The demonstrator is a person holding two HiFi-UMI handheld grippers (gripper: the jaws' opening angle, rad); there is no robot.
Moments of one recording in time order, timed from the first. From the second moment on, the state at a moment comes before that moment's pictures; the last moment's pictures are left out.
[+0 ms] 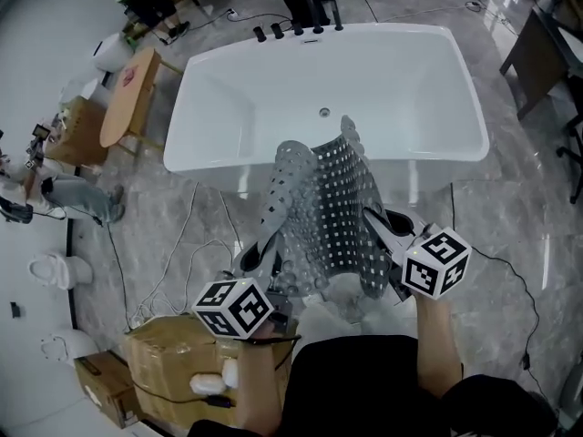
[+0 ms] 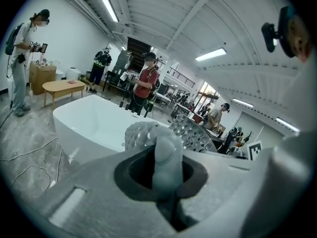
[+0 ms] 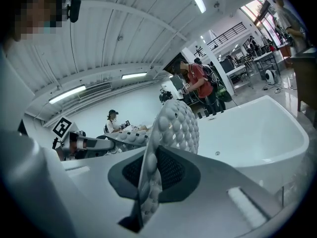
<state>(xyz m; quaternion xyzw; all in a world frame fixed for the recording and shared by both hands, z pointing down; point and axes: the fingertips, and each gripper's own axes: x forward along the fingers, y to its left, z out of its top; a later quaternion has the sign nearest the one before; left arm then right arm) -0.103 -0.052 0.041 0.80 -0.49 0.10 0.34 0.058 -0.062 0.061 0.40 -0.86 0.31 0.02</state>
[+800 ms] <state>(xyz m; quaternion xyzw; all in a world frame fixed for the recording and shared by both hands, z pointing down) -0.147 -0.077 0.095 0.82 -0.40 0.11 0.39 0.012 -0.059 0.097 0.48 -0.82 0.32 0.06</state>
